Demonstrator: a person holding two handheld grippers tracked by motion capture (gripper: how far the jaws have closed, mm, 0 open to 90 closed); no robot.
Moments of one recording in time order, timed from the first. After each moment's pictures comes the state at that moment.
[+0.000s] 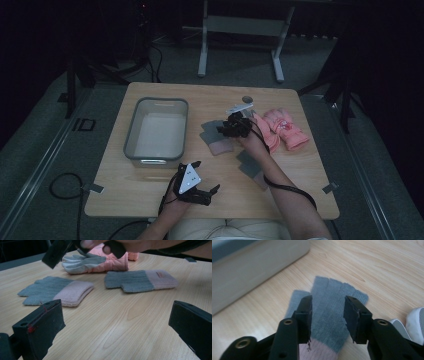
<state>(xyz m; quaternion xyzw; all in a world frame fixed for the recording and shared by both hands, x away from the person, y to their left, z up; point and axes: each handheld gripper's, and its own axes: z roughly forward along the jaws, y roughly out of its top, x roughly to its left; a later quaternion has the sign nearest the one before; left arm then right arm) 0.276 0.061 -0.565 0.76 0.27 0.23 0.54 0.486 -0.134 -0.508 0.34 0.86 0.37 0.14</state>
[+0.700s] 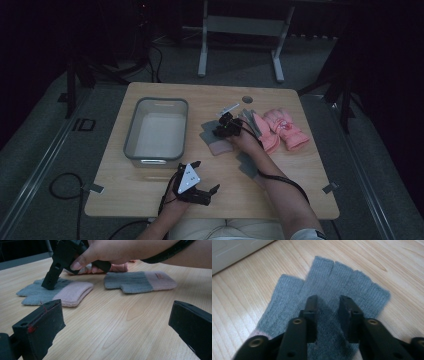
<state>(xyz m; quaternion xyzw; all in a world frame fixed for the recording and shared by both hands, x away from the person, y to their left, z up) 0.277 0.063 -0.565 0.76 0.27 0.22 0.55 0.517 -0.115 -0.543 0.30 0.90 0.31 0.11</state>
